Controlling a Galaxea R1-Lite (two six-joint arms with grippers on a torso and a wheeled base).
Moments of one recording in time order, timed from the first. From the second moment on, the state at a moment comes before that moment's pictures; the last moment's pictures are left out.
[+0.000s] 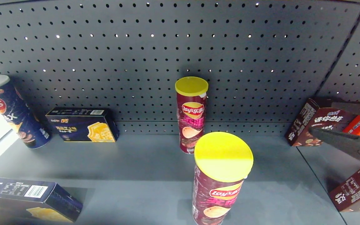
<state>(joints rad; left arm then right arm) 0.00 0.00 0.00 0.00 -0.03 0.01 0.42 1.07 -0.80 -0.16 0.19 -0.21</state>
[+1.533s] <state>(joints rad) 0.00 0.00 0.00 0.00 -0.03 0.01 0.70 1.34 -0.87 0.09 0.18 -0.32</state>
